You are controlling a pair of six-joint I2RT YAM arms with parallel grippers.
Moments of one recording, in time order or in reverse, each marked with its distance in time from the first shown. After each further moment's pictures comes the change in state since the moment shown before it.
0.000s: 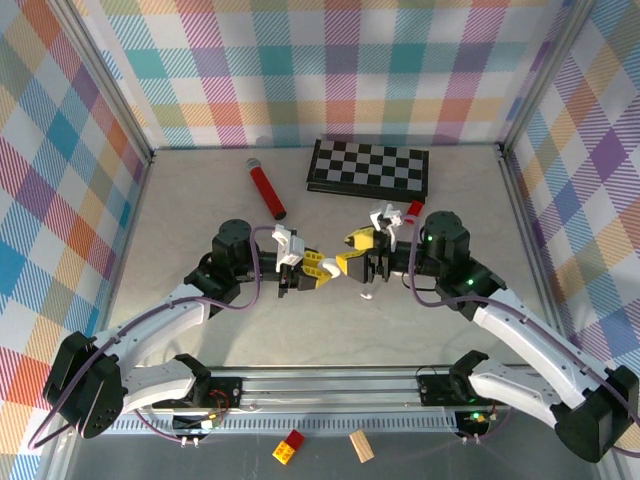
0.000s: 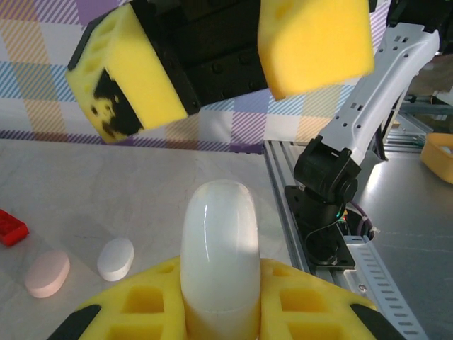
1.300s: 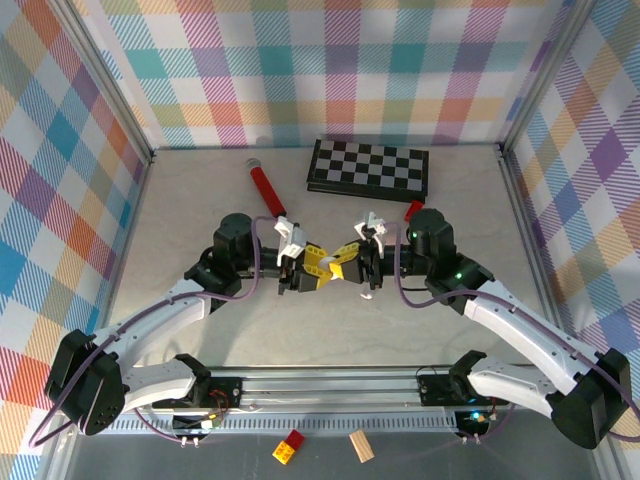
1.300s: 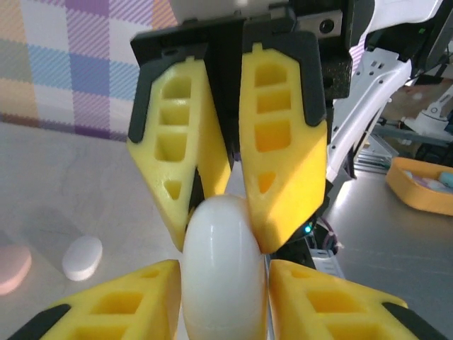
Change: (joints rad) left arm -0.001 0.019 0.049 -0.017 0.034 -0.137; right arm 0.037 0.064 0.025 -0.044 -0.067 -0.126
